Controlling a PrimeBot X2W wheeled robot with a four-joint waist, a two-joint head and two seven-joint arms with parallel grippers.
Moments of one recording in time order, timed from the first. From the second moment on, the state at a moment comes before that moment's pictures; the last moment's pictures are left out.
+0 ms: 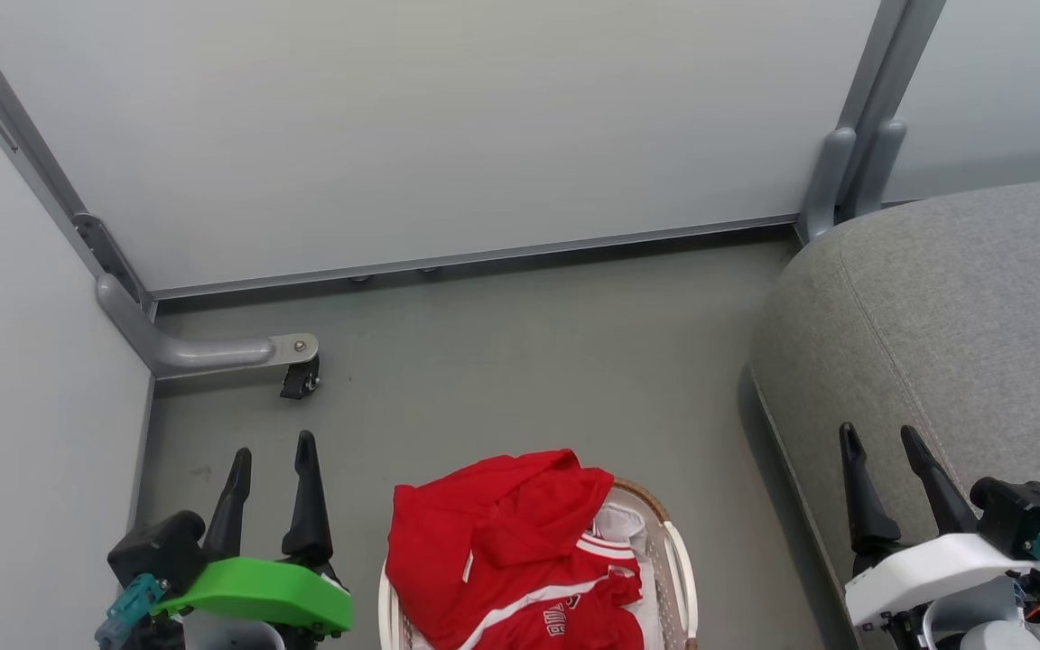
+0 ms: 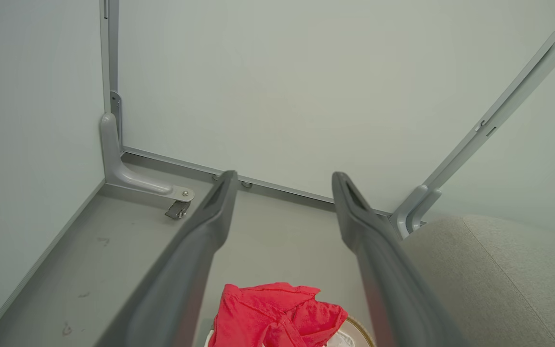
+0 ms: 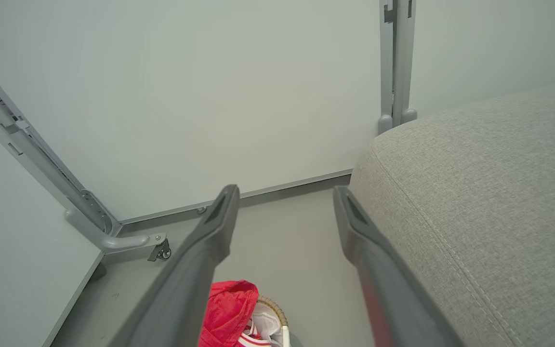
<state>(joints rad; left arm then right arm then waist) -0.02 0.04 -0.13 0.19 -0.51 -0.03 -0.18 -0.01 -0.04 -0.05 0.17 0.33 0.13 -0.17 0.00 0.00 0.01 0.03</state>
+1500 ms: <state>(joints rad) -0.02 0.05 -0.19 0.26 -0.21 -0.01 -0.26 0.00 -0.05 -0.05 0.15 0.00 0.13 -0.26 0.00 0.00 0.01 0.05</state>
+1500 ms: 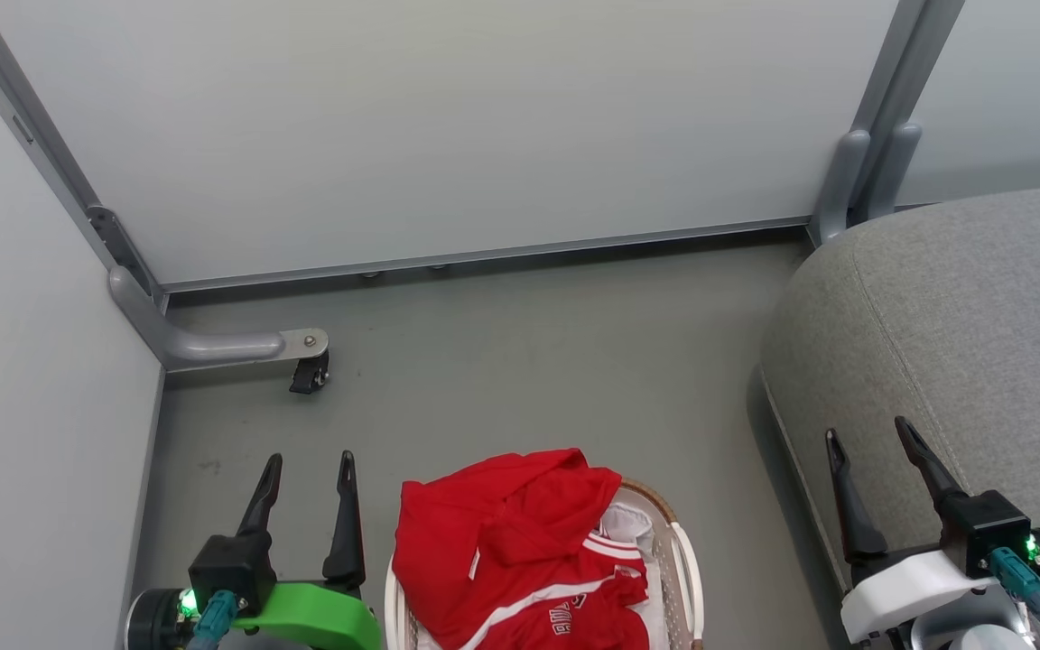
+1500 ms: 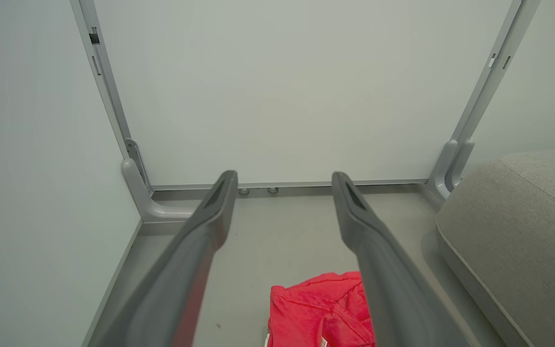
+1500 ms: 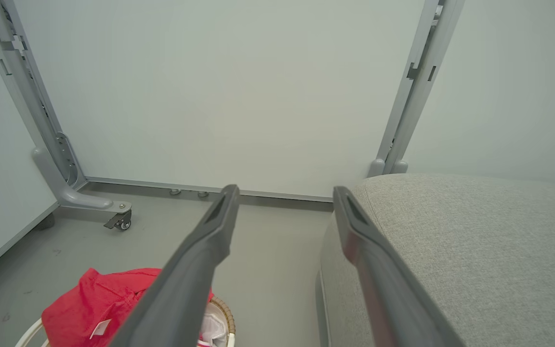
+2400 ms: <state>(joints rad) -0.03 0.05 -0.24 0.28 -0.19 -0.02 -0.26 -0.02 -0.05 -0.06 0.14 0.01 0.13 -0.26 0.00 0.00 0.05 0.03</state>
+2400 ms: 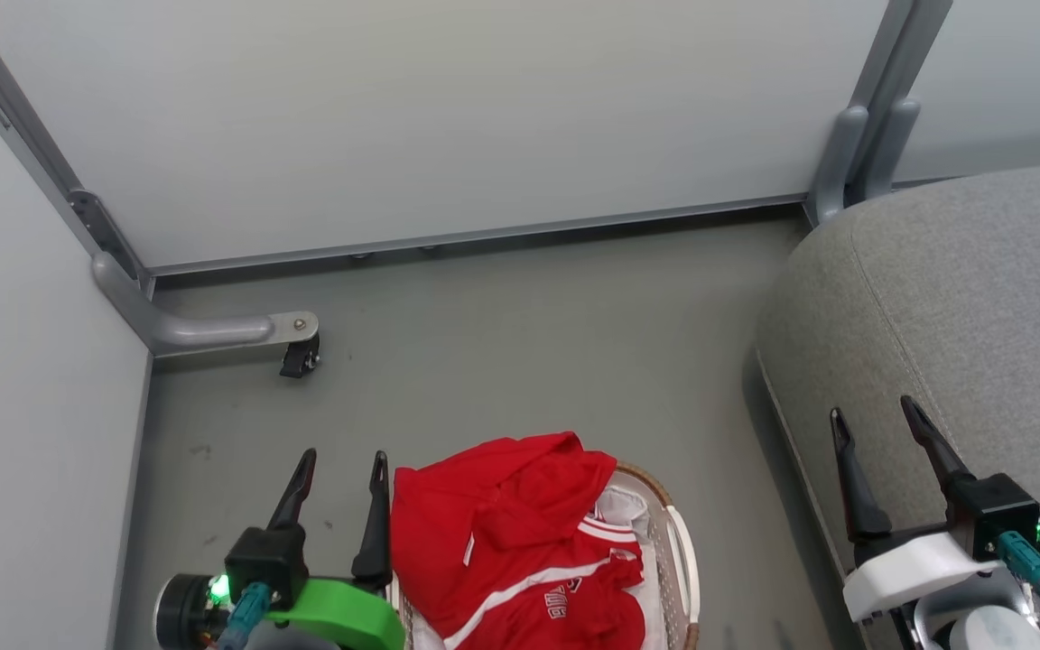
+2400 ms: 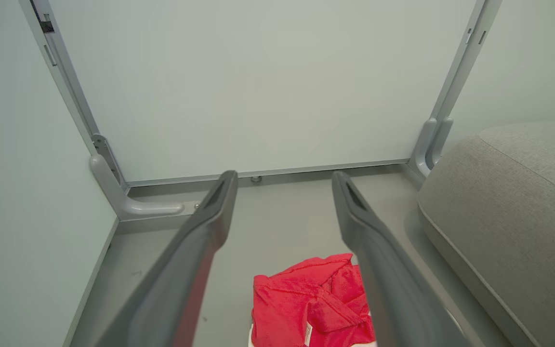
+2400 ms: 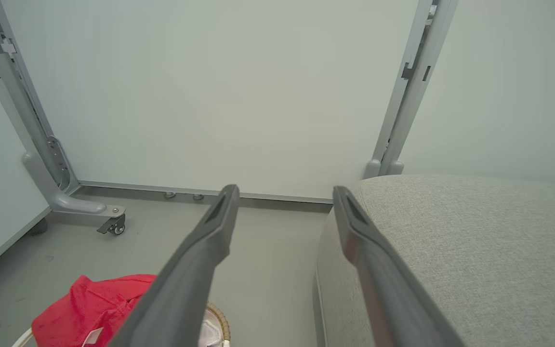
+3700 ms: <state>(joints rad) -0.66 0.06 -0.76 1.10 -0.17 -0.12 -0.26 -0.45 -0.05 0.03 0.03 0.16 0.13 -0.26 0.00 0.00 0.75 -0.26</state>
